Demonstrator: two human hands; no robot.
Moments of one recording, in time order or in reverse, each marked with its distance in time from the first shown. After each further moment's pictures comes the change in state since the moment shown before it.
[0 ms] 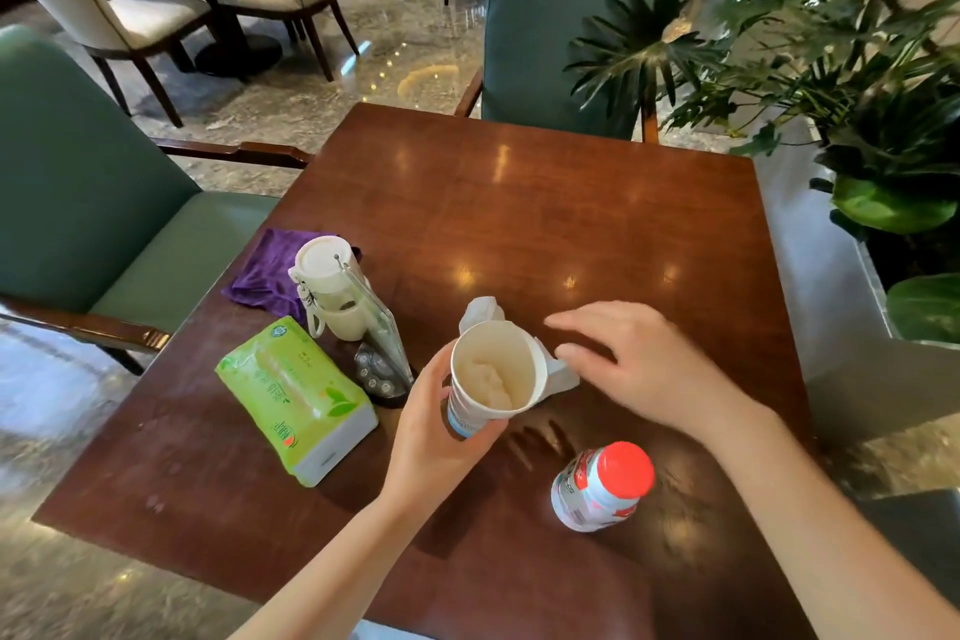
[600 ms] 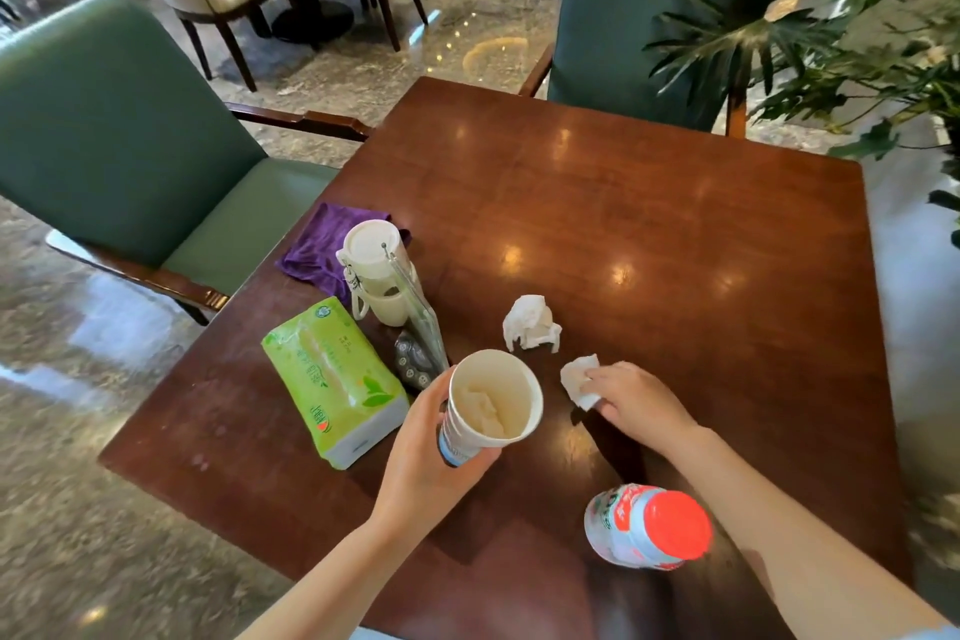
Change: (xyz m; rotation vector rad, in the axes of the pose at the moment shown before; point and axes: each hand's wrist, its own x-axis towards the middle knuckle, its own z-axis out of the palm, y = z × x) left_hand -0.015 -0.039 -0.022 0.180 0.053 -0.182; right_hand 0.023 0.112 0.139 -0.179 -0.389 0.108
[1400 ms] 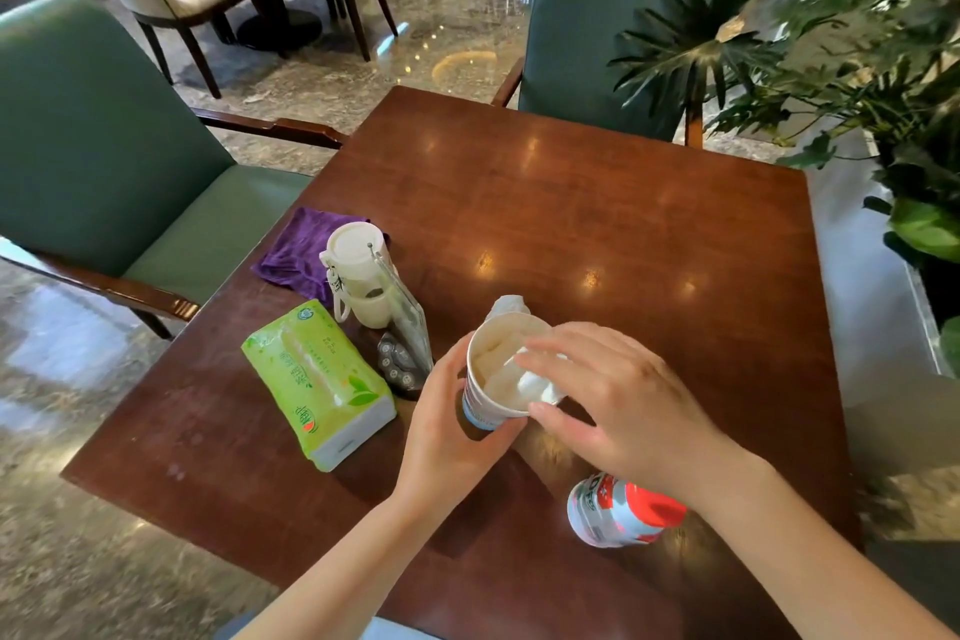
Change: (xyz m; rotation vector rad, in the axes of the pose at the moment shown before) left_hand 0.008 0.042 0.009 -0.182 0.008 0.155; right_hand -0.086 -0.126 -0.127 -0.013 0.489 -0.381
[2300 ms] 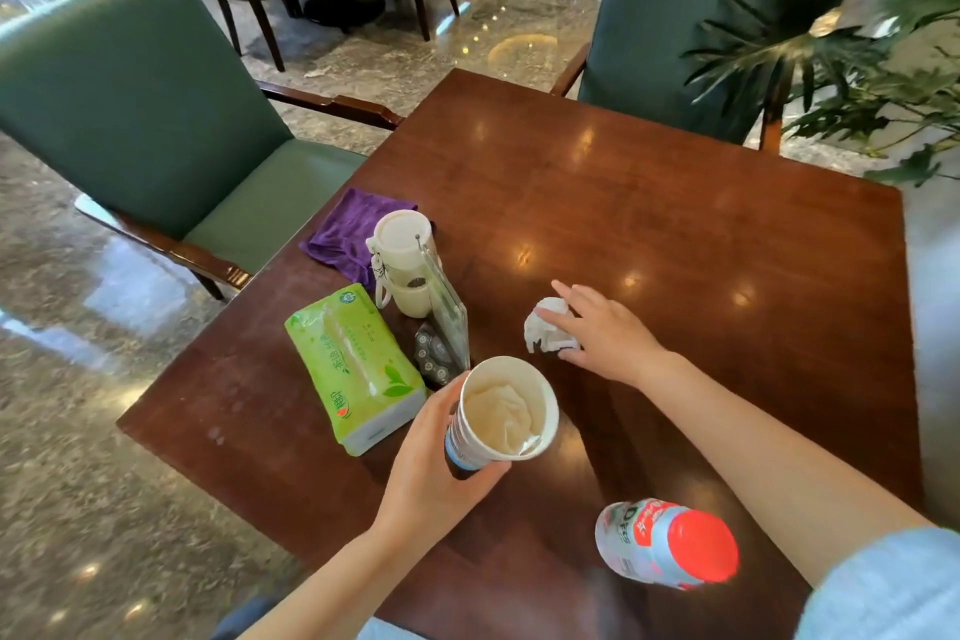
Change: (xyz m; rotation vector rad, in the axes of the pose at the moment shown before) left_hand -0.025 -0.030 -0.026 0.196 0.030 -0.081; right_hand 0.069 0.116 0.121 -0.224 -0.552 0.117
